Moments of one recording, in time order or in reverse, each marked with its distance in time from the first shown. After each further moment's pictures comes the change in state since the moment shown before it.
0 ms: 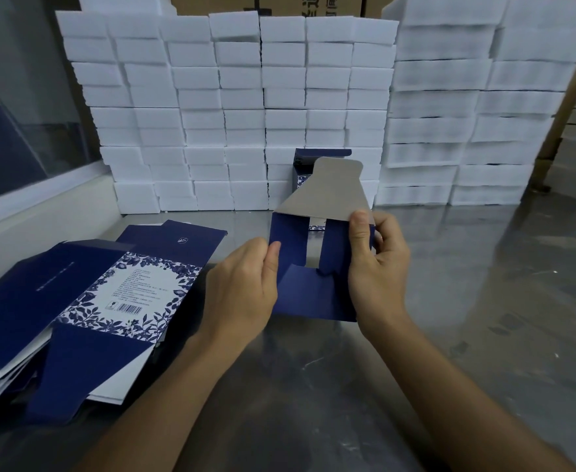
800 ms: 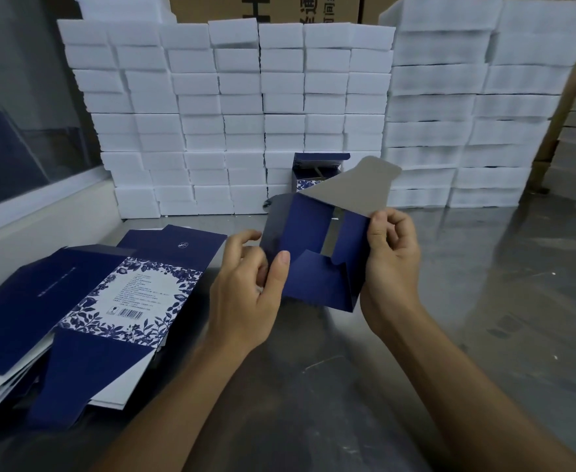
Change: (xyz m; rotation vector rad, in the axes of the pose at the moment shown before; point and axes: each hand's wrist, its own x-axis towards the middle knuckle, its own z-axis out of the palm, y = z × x) left_hand -0.008 -0.002 0.008 -0.187 0.007 -0.138; right_hand 0.013 -0.004 -0.007 0.265 0.057 0.204
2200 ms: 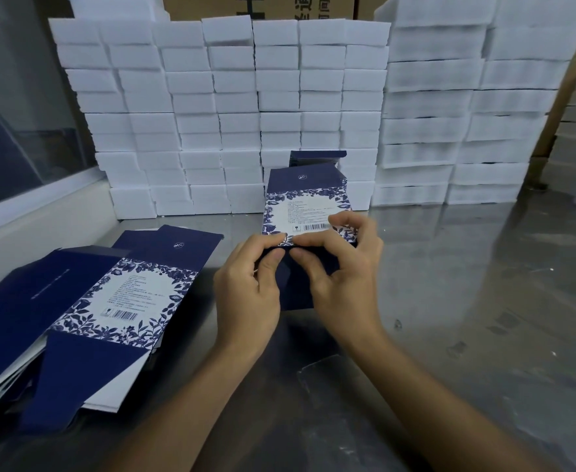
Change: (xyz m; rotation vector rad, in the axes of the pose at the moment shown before) left_hand 0.002 0.023 0.005 -0.176 0.099 -0.126; right_hand -0.037 0.009 0.016 -0.645 -0.168 -0.484
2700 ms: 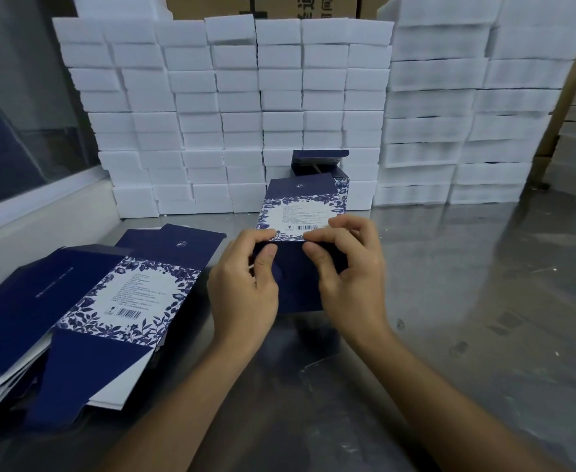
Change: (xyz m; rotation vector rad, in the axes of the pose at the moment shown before) left_hand 0.003 -0.004 -0.005 0.100 0.047 -0.042; right_hand 0.003 0.009 -0.001 0.050 0.011 -0.024
